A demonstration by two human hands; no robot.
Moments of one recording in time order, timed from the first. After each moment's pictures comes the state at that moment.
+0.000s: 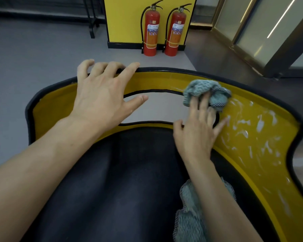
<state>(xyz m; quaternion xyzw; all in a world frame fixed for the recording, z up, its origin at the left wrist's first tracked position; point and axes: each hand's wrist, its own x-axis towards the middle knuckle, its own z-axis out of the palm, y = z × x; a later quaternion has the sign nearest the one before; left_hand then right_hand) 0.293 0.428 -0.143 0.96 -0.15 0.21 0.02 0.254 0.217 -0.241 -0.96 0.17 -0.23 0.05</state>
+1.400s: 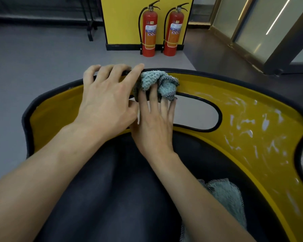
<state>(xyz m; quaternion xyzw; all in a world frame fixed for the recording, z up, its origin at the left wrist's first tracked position) 0.292 0.424 -0.151 0.96 -0.17 0.22 0.05 0.276 0.307 -0.230 -0.96 -0.02 -0.25 0.11</state>
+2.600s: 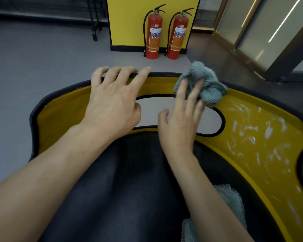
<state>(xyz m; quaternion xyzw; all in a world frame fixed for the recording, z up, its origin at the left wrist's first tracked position) 0.291 0.424 -0.149 0.96 -0.18 0.22 0.02 0.272 0.273 -0.217 -0.93 0.10 -0.32 0.16</state>
